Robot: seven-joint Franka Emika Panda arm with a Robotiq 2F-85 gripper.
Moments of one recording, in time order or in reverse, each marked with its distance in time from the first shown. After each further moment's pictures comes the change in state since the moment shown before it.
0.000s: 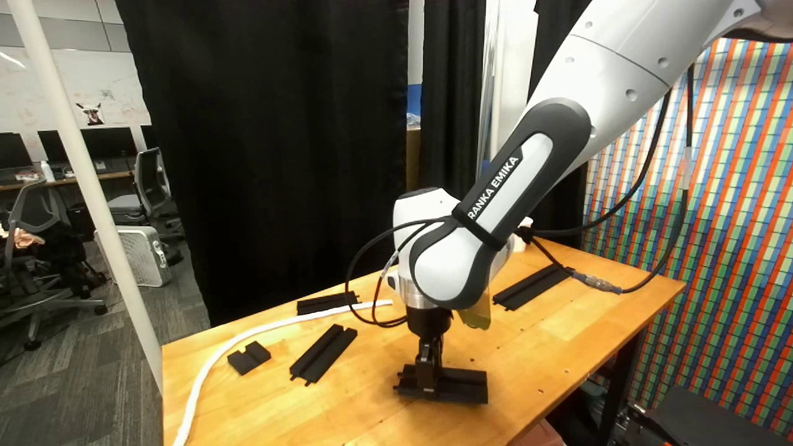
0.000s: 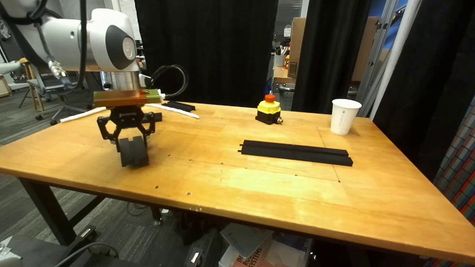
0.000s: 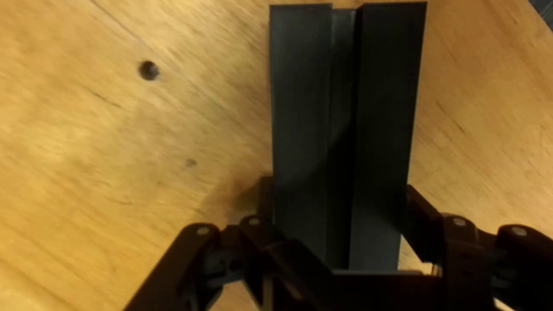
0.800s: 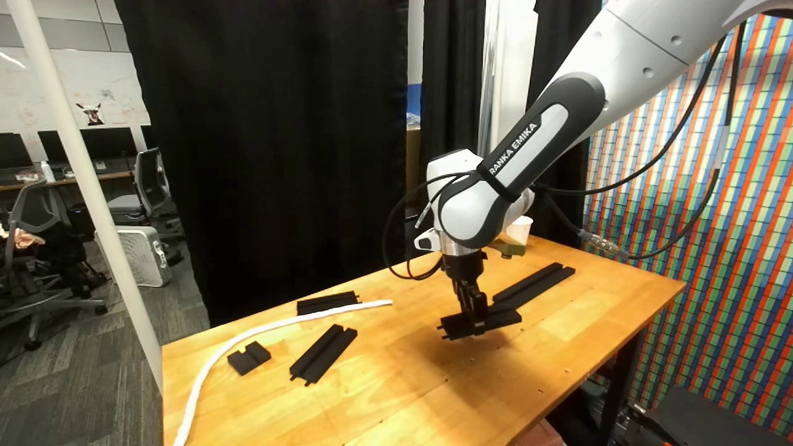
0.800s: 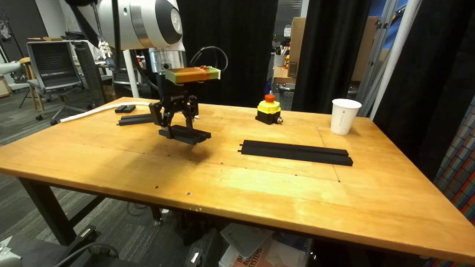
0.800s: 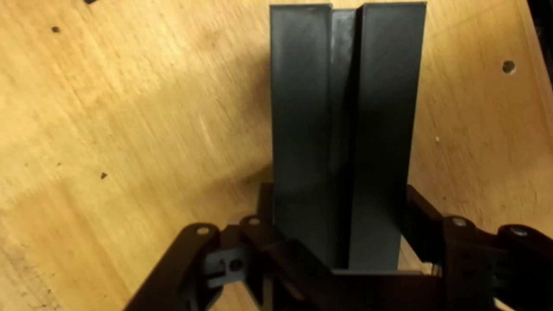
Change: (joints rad) arm -0.132 -0.069 -0.115 0.066 -0.130 -0.179 -0.552
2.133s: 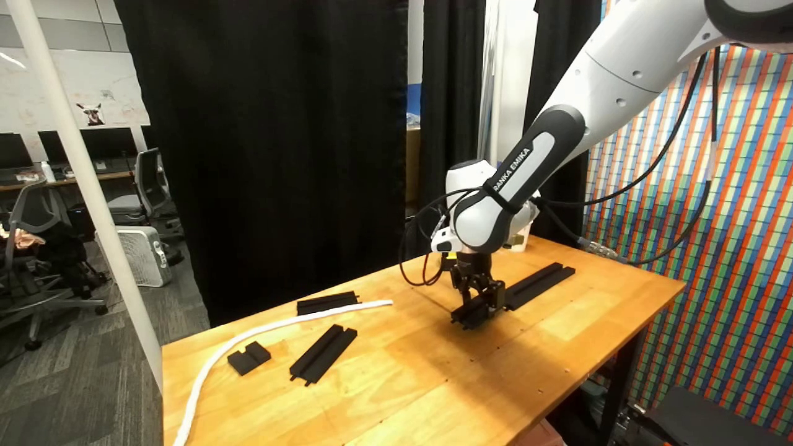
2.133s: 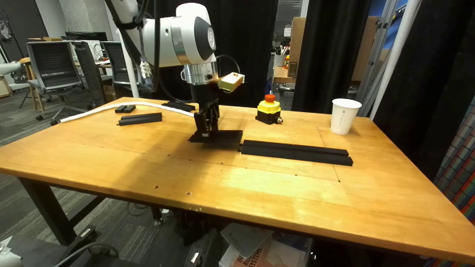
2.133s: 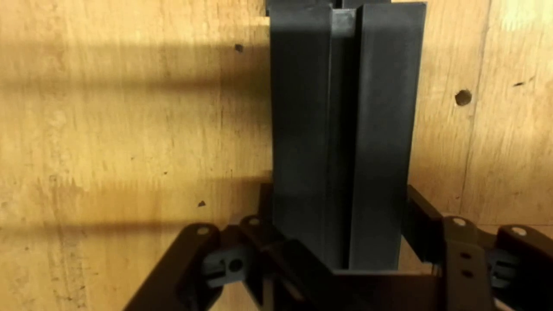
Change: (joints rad) arm -0.090 0.130 -0.061 0.076 -0.073 0.147 -0.550
